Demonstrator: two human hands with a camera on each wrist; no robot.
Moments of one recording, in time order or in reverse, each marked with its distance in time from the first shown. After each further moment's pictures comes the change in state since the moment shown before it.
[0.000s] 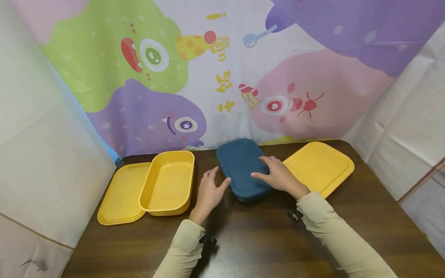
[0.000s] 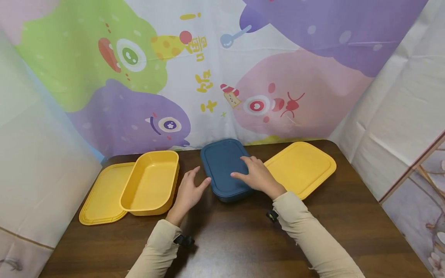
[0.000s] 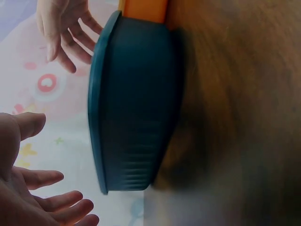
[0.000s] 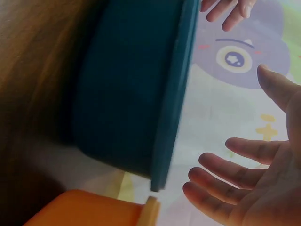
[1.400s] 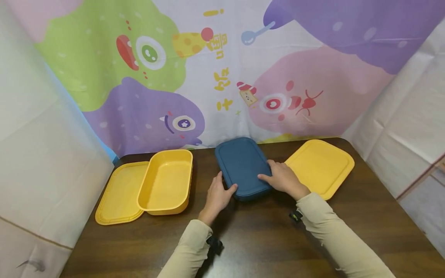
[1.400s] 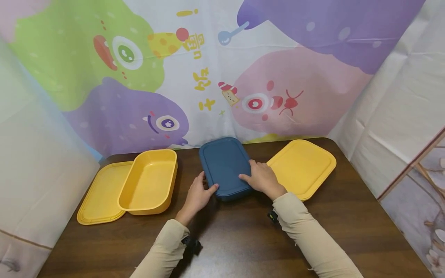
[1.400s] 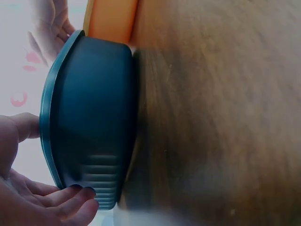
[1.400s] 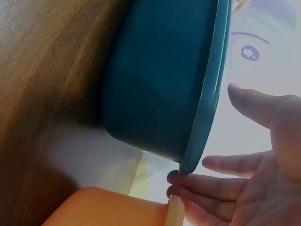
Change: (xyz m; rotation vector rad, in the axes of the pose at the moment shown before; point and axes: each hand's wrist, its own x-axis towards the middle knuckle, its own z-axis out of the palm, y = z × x) left_hand 0.000 -0.002 0.035 -0.014 -0.102 -0.078; right_hand -0.002 0.016 0.008 -0.181 -0.039 0.148
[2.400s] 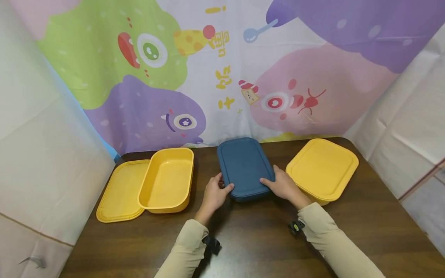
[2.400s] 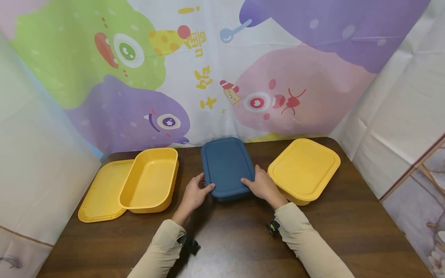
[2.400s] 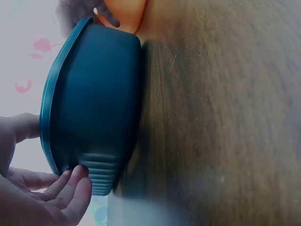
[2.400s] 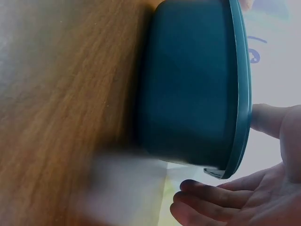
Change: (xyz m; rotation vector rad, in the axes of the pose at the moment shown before) left_hand 0.002 -0.009 -0.011 -0.149 -0.012 0.003; right_hand -0.011 0.008 0.021 0.273 -0.075 0.124
